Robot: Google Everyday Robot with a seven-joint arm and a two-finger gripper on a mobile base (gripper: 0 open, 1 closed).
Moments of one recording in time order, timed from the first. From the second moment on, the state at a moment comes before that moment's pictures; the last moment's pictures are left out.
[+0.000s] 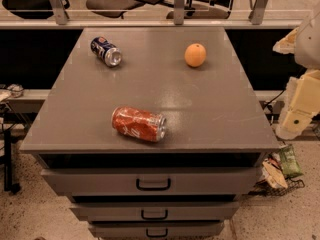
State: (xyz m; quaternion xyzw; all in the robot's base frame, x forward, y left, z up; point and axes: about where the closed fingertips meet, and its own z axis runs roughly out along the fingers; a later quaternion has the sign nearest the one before) arm 0.438 -0.216 0.977 -0.60 0.78 -0.04 0.16
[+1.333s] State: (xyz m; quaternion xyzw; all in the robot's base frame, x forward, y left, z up) arm 0.542 -0.152 0.962 -0.62 0.75 0.02 0.25
